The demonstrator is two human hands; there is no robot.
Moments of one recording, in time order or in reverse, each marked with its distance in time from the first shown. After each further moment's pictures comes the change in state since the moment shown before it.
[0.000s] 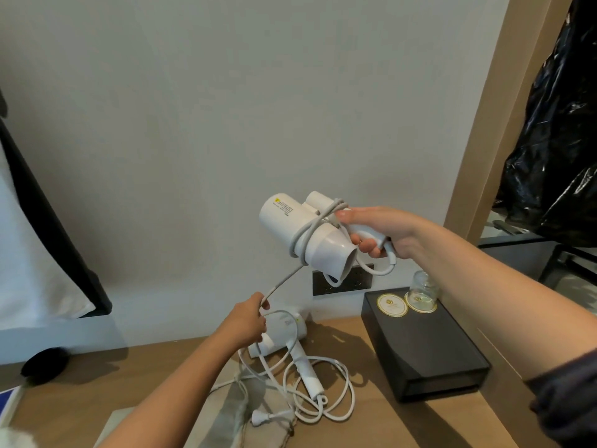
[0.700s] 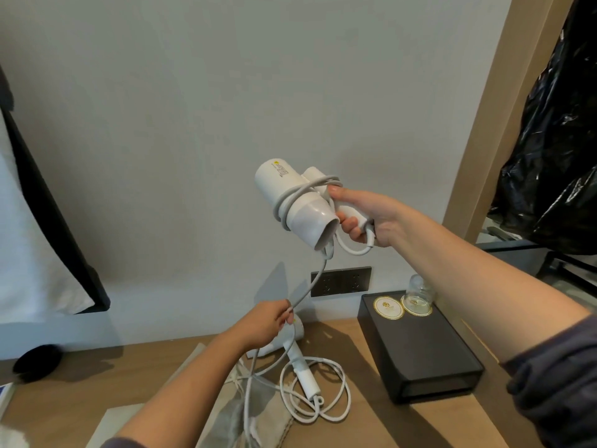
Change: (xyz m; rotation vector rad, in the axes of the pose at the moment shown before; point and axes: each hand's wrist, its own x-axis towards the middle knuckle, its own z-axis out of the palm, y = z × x) left_hand 0.002 0.011 0.015 0.131 -0.133 0.352; right_hand 0.005 -0.029 0.024 0.220 0.113 0.006
